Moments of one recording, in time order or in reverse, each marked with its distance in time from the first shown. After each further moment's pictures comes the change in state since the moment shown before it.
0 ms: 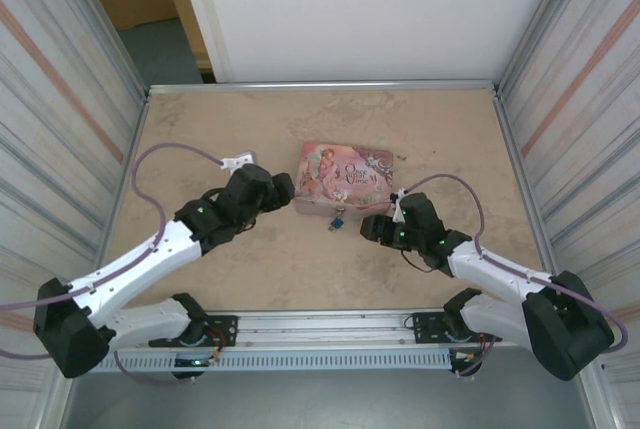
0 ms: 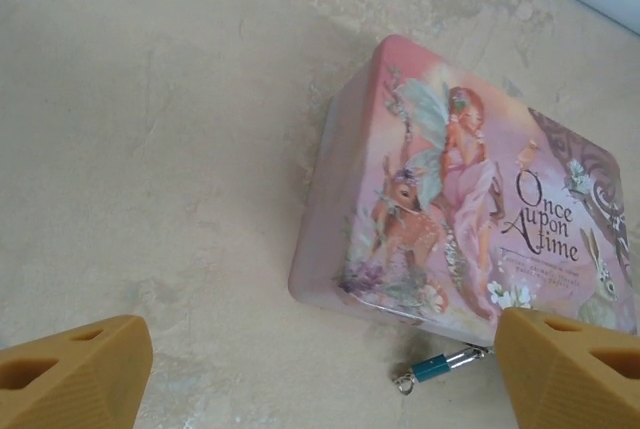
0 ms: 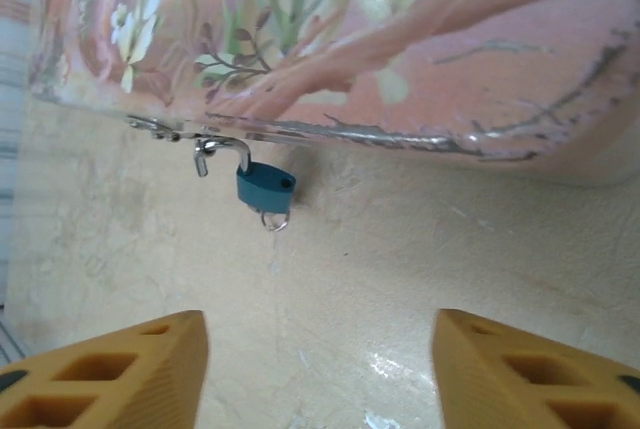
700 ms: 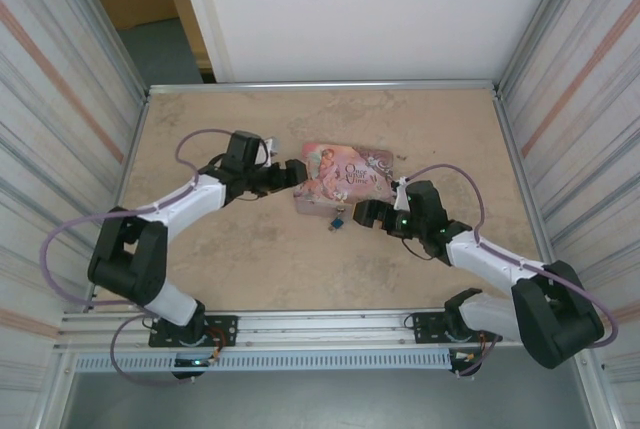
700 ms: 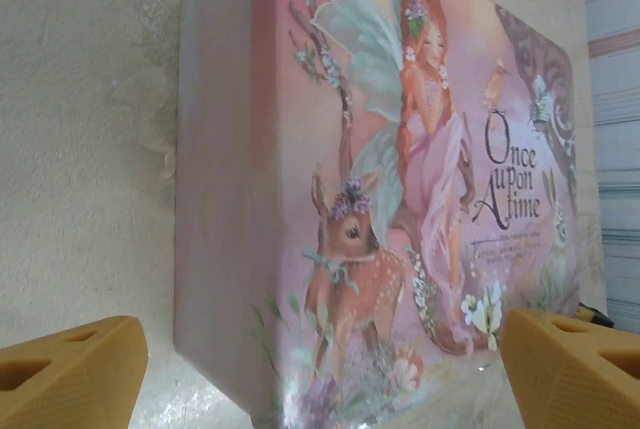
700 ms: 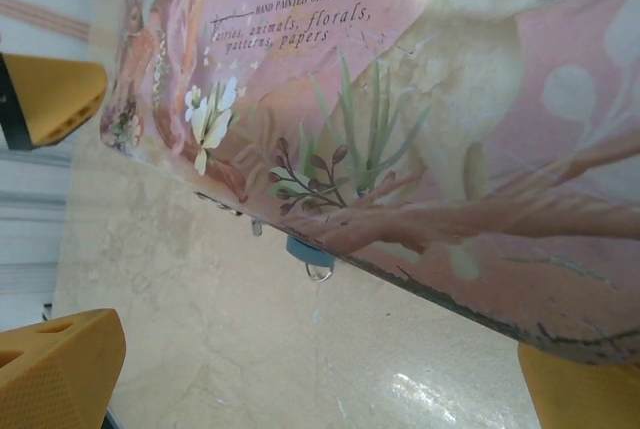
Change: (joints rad) left arm 0.229 0.469 0.123 0.247 0.639 0.201; right arm -0.080 0.089 0.065 0.074 -0.105 -0.051
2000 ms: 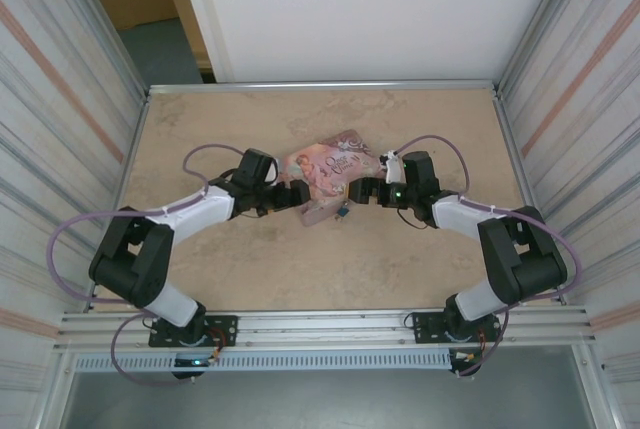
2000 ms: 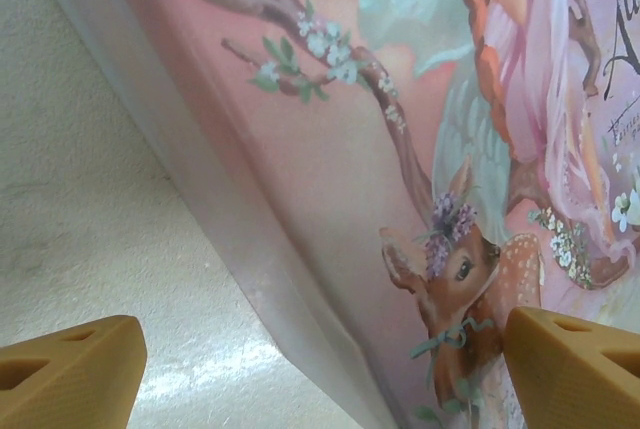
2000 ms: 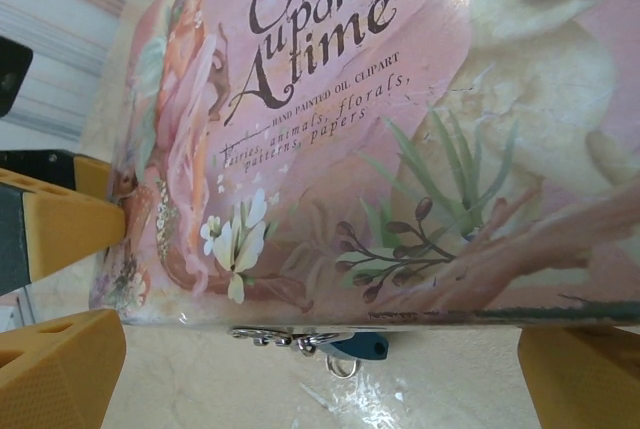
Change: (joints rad) left arm -0.087 -0.036 -0.114 -0.033 -0.149 -0.042; right arm -0.119 0.341 0.223 0.106 -0.186 -0.254
